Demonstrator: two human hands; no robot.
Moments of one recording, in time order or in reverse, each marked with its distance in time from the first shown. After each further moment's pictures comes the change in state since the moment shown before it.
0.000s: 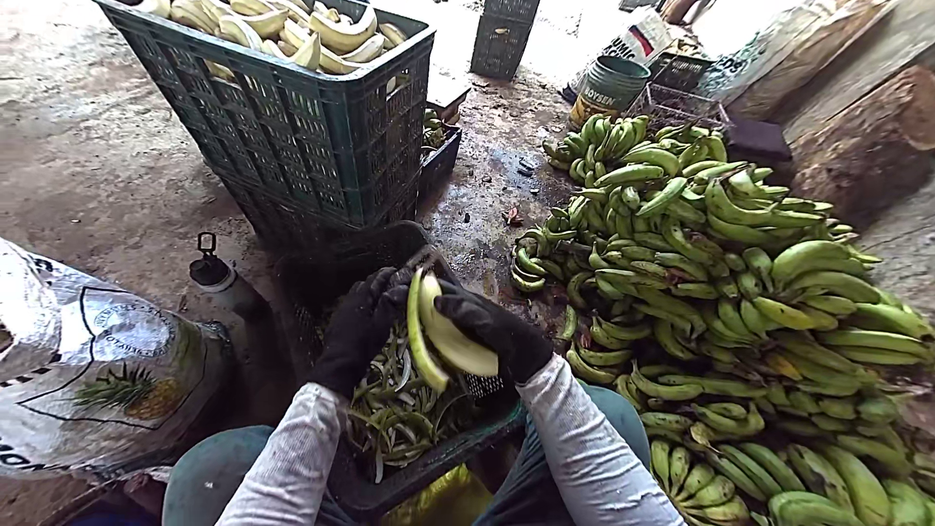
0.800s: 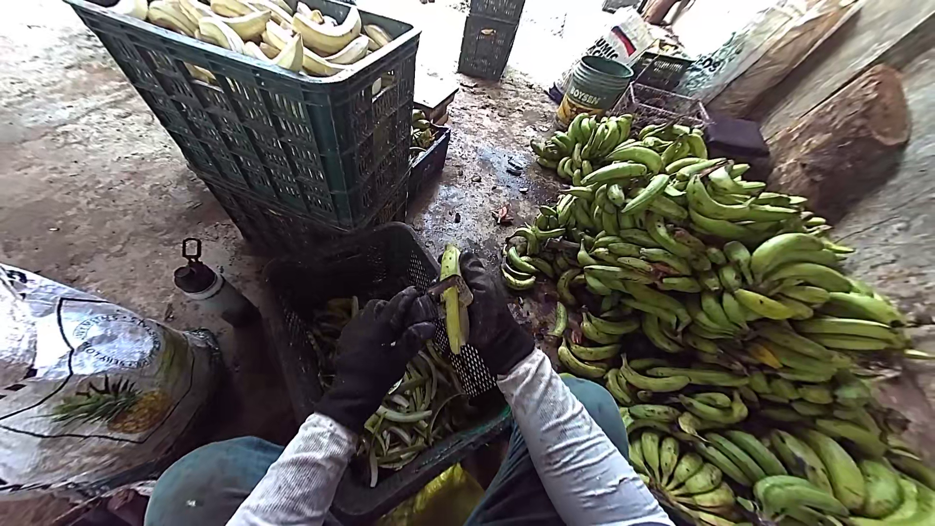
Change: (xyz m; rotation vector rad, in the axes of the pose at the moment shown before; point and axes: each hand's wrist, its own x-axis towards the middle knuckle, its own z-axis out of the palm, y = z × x) left_hand -0.023 0.002 0.030 0.116 0.068 0.285; right_hand 0.015 0.017 -0.004 0.283 0.464 -0.213
